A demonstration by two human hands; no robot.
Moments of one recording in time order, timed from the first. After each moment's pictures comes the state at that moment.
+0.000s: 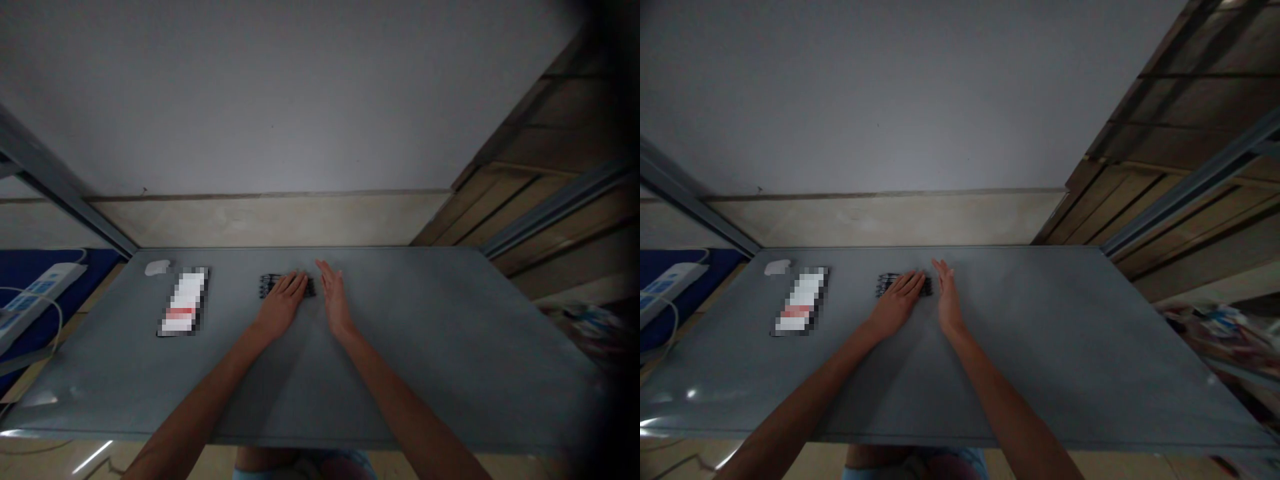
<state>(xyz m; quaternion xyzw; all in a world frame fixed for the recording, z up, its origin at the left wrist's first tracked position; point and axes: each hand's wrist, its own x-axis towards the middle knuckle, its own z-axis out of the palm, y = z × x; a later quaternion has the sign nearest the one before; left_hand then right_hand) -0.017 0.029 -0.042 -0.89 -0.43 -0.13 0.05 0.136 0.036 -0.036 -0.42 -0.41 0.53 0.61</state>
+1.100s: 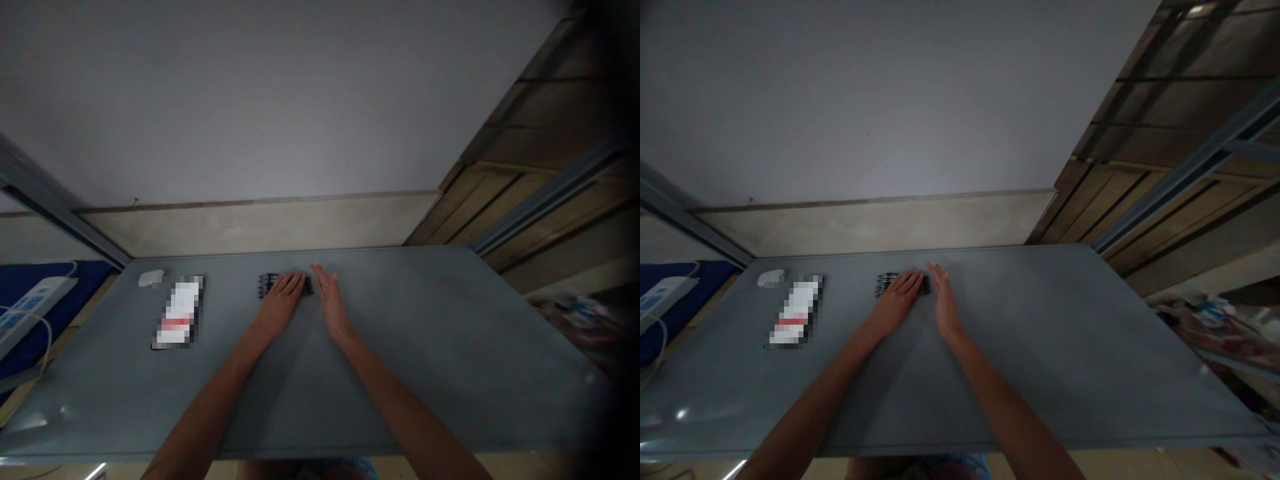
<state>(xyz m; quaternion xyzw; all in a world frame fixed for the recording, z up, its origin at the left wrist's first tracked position) -0.013 0.047 -0.046 -0.89 -0.42 -0.14 0.07 0.139 0.039 -0.038 -0.42 -0.41 0.53 0.61</state>
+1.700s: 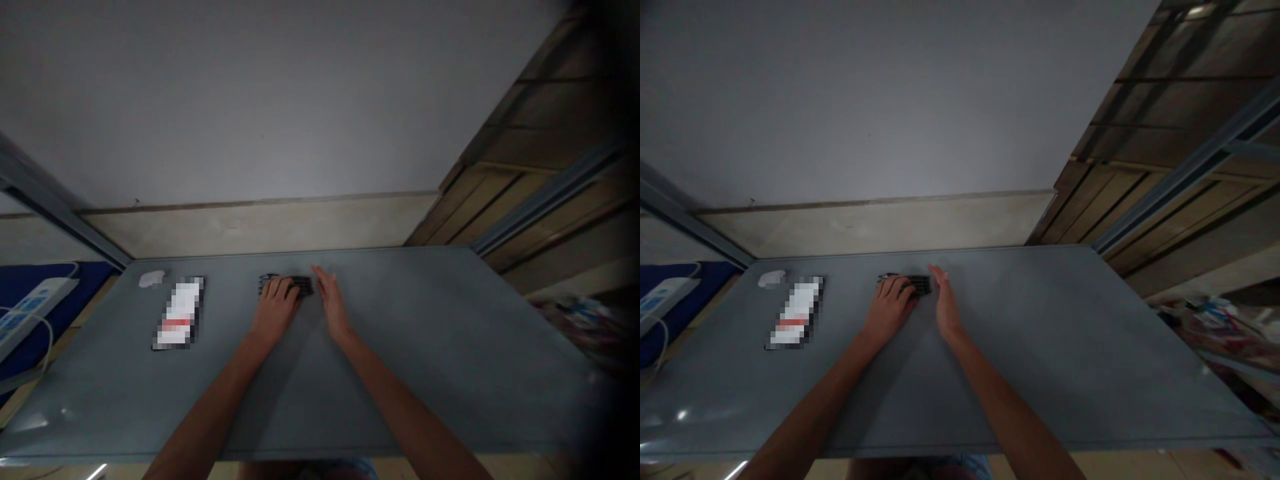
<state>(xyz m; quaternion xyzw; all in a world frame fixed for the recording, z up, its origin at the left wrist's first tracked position) -0.012 0.025 -0.021 -0.85 -0.48 -0.20 0.08 0.139 0.040 -0.042 -0.43 -0.43 0.51 0.61</state>
